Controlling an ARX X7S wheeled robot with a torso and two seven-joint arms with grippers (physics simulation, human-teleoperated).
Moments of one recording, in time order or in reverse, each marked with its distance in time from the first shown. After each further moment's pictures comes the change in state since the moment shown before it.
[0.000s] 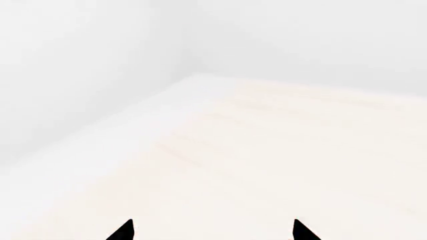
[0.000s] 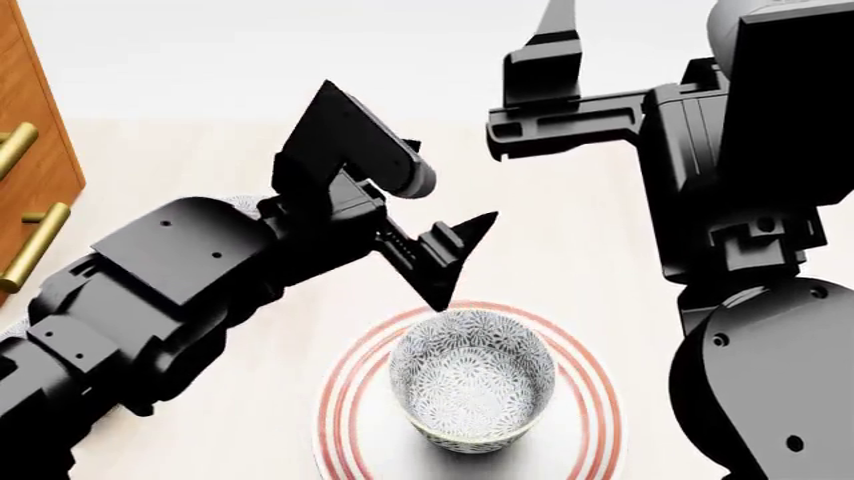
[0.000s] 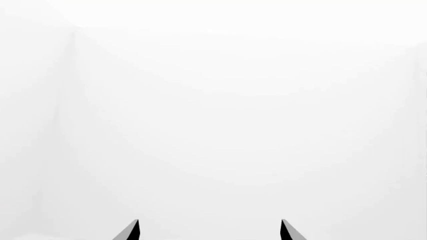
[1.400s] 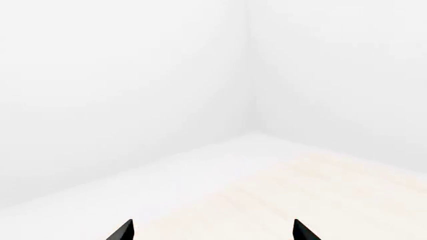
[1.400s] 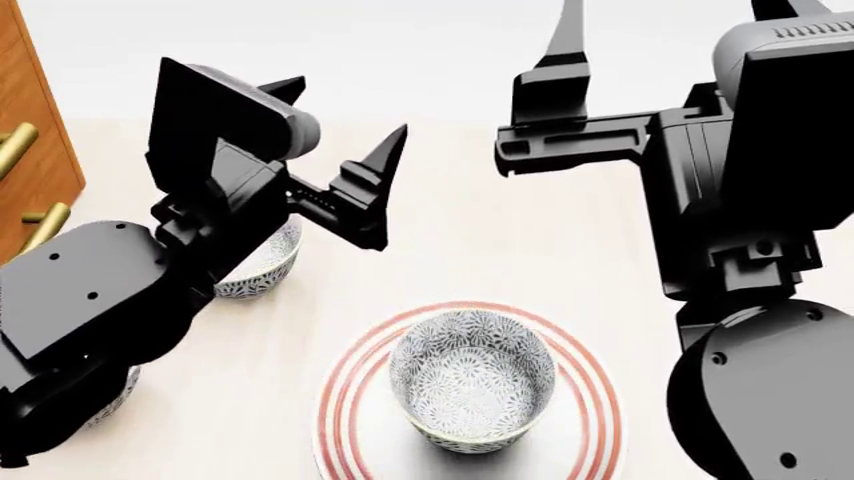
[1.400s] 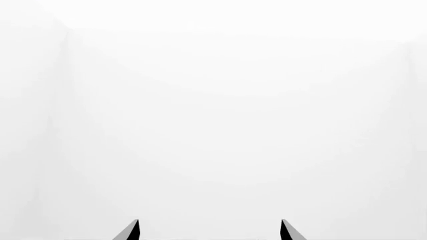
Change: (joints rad) left arm 0.058 -0.343 -0.068 0.584 -0.034 0.116 -0.487; right arm -0.054 -0.001 0.000 0.022 -0.021 -0.073 -0.002
